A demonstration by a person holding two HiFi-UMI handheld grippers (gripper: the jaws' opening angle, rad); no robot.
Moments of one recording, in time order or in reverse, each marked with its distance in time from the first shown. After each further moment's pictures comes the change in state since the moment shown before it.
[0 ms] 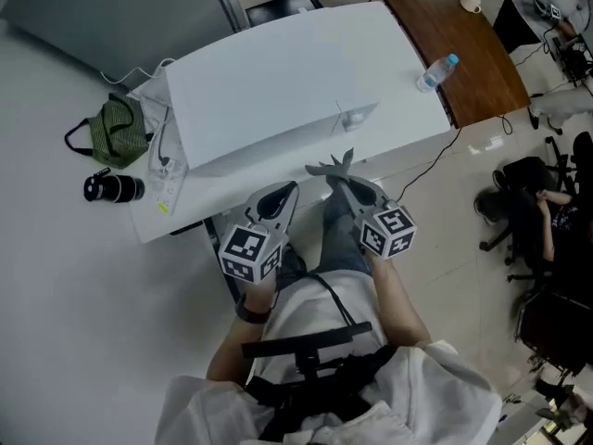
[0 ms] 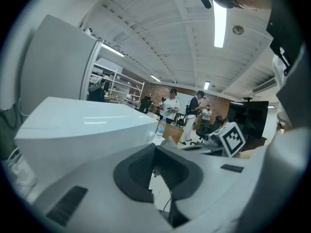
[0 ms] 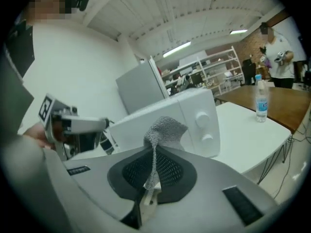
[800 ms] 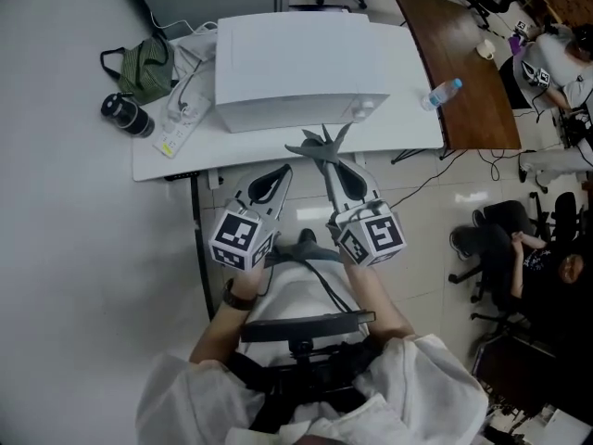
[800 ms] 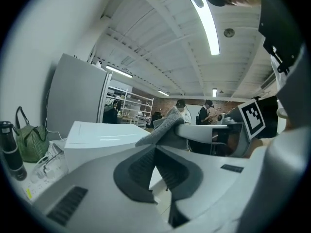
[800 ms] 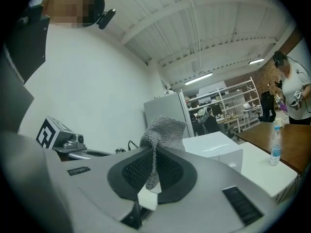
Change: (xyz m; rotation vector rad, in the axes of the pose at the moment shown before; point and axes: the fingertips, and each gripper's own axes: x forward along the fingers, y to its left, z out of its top) left arm -0.142 -0.078 0.006 0.045 -0.206 0.169; right arm -0.100 0.186 0.080 -0.236 -0.281 0.117
